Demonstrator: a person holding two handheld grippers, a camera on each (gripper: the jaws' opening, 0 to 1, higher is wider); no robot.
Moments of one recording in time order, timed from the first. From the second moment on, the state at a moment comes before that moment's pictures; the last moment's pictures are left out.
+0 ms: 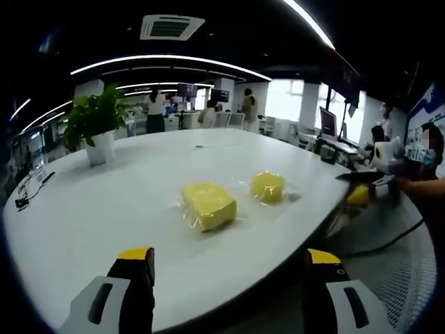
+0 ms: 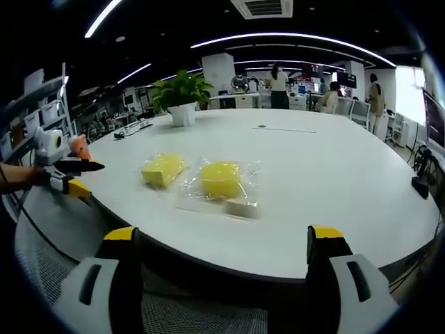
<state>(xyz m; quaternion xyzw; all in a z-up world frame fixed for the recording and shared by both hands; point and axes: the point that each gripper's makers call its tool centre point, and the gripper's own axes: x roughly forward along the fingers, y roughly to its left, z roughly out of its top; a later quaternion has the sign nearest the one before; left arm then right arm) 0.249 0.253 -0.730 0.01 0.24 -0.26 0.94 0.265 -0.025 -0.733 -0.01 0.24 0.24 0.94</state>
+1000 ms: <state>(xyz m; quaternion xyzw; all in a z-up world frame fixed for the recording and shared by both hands) 0.276 0.245 -0.713 0.03 0.26 -0.28 0.92 0.266 -0.026 -0.729 0.00 0.23 0.23 0.95</state>
